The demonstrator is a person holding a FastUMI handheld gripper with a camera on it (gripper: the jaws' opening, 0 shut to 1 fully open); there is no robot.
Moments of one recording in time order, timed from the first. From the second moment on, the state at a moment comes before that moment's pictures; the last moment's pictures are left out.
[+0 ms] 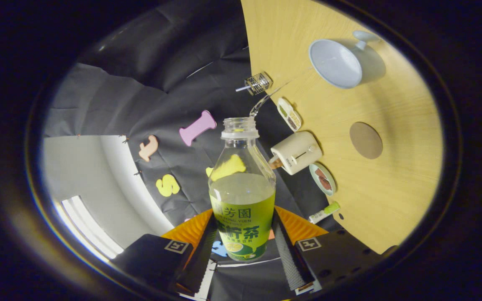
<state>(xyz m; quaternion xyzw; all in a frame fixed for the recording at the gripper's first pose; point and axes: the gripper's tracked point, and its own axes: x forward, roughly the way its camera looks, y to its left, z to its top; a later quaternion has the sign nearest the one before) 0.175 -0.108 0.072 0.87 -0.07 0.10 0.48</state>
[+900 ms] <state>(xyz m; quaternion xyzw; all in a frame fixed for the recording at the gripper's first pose) 0.174 -0.126 0.090 0.89 -0.09 0.11 0.44</state>
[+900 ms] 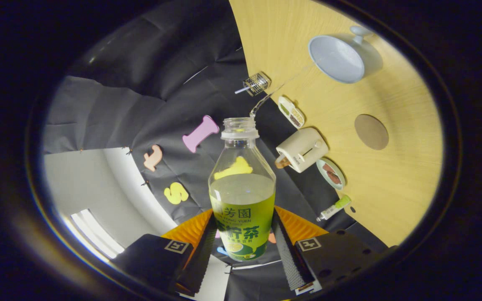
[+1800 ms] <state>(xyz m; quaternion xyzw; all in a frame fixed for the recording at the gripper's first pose) 0.175 -0.131 0.087 0.88 -0.08 0.09 0.46</state>
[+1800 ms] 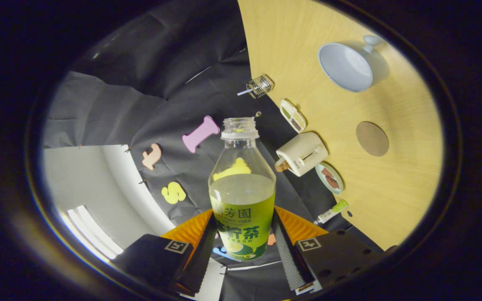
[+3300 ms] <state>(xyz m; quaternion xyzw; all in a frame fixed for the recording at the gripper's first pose) 0.106 -0.106 0.074 0.22 0.03 -0.07 0.97</state>
